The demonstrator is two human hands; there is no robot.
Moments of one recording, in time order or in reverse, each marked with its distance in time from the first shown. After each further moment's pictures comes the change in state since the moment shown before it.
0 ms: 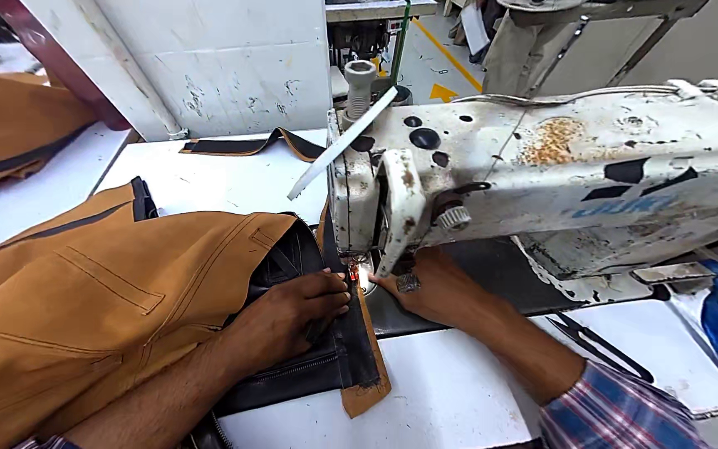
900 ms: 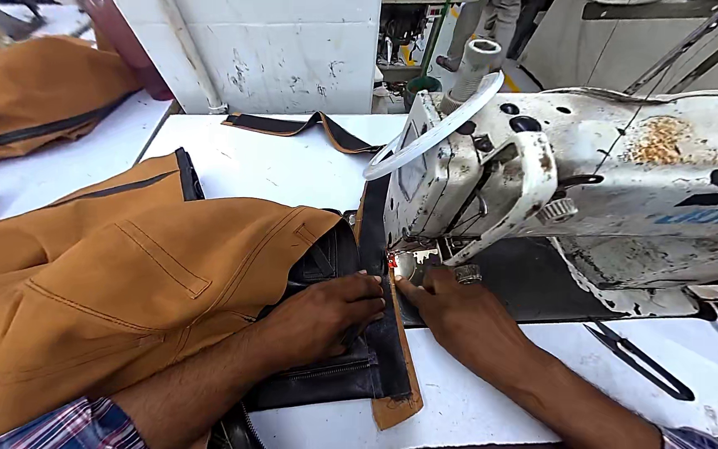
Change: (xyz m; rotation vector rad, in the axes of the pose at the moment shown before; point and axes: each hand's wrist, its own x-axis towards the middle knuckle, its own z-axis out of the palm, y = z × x) left_hand -0.012 0.016 -0.002 -0.025 -0.054 0.012; right_hand -0.035 -0.034 0.011 -0.208 -0.041 -0.137
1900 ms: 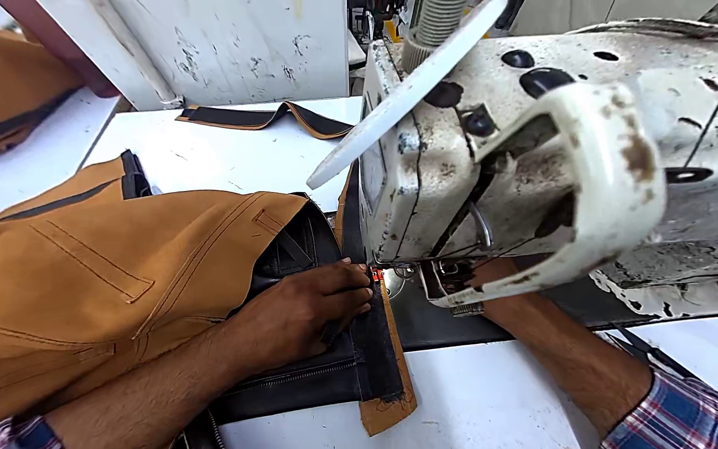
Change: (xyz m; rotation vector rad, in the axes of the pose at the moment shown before) left_hand 0.021 -0.026 -0.005 0.049 0.029 0.042; right_hand 0.032 0.038 -0.007 0.131 0.147 0.257
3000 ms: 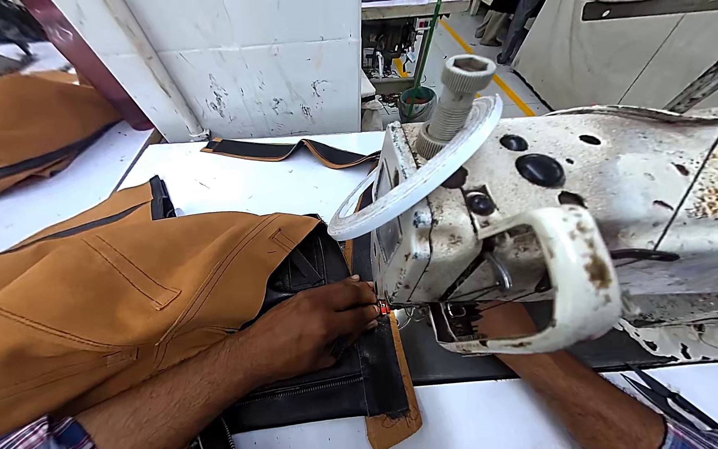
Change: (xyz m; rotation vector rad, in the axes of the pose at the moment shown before) left_hand 0.005 -0.018 0.004 -0.038 -0.014 0.027; right_hand 0.001 0.005 0.011 0.090 -0.086 0.224
